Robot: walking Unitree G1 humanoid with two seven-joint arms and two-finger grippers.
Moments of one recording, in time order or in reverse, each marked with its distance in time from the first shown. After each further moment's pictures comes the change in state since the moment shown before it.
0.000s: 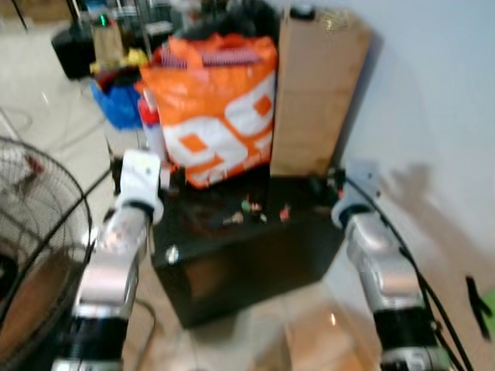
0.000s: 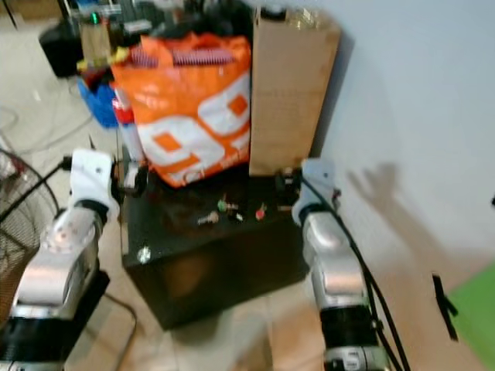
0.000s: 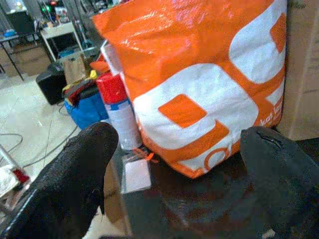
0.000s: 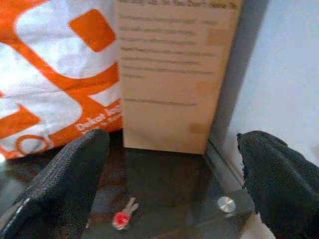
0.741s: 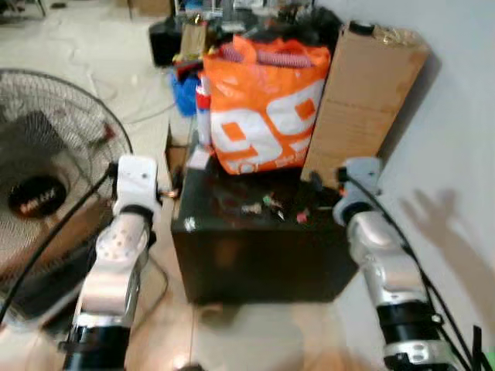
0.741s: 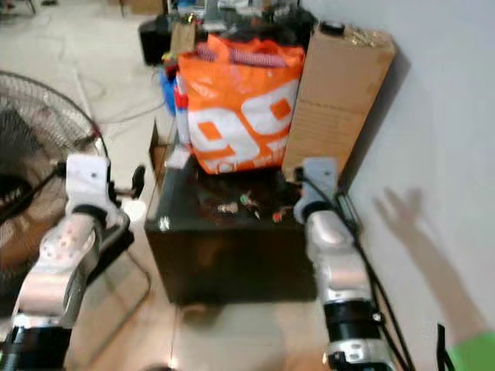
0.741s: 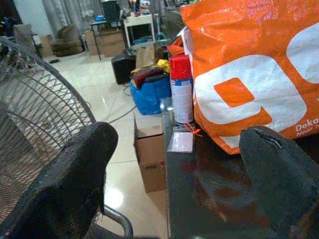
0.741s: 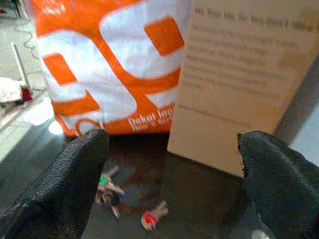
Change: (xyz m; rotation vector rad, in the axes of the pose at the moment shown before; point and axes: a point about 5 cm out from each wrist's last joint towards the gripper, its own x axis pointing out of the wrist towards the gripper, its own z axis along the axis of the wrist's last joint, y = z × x) left arm -0.005 0.004 0.002 -0.024 -0.033 0.054; right arm 0.005 -0.004 -0.002 -0.011 0.014 0.024
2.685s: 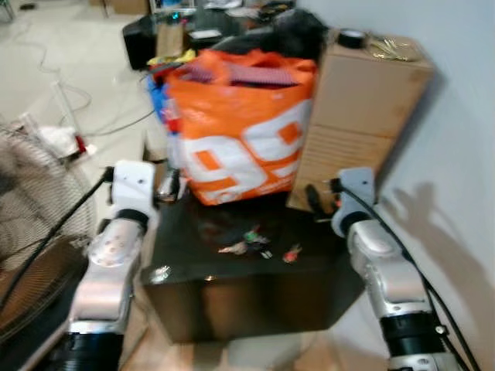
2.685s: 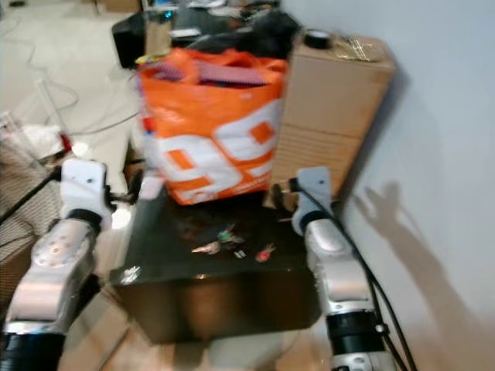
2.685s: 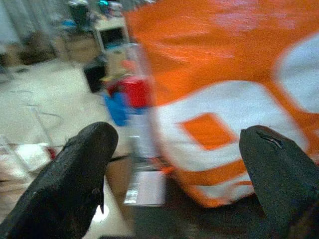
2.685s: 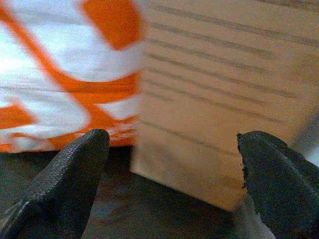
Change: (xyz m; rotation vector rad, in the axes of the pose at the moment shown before) left arm -0.006 -0.011 -0.011 -0.006 0.021 -0.072; right arm -0.011 -0.006 -0.014 -0.061 0.101 0.001
